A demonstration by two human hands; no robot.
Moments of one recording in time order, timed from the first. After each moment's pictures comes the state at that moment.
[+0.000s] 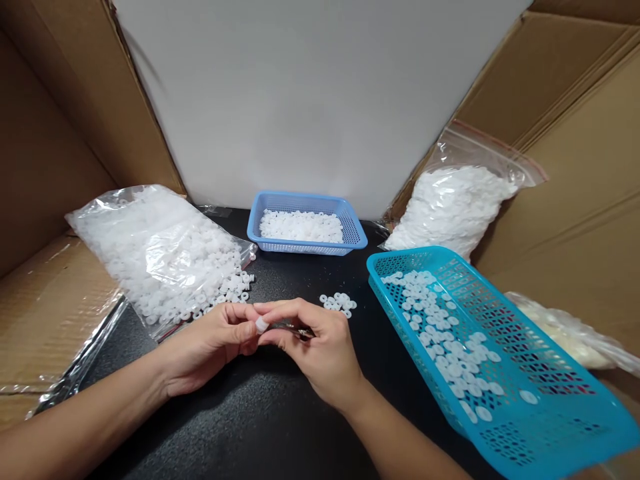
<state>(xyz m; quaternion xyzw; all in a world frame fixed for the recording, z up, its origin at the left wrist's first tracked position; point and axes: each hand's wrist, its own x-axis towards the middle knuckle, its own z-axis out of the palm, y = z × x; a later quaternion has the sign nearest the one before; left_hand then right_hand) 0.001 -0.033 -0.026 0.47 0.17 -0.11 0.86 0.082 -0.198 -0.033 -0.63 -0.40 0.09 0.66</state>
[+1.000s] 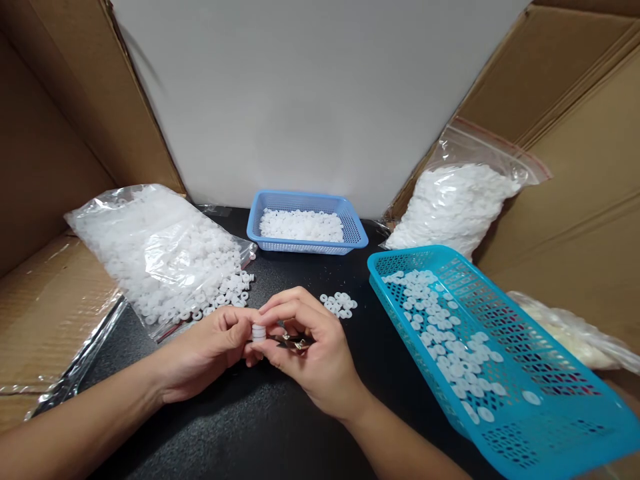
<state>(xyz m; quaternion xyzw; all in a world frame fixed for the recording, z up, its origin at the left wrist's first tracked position) -0.003 -0.035 -0.024 0.49 0.09 -0.13 0.86 0.077 -0.198 -0.030 -0.62 -0.40 0.09 0.66</state>
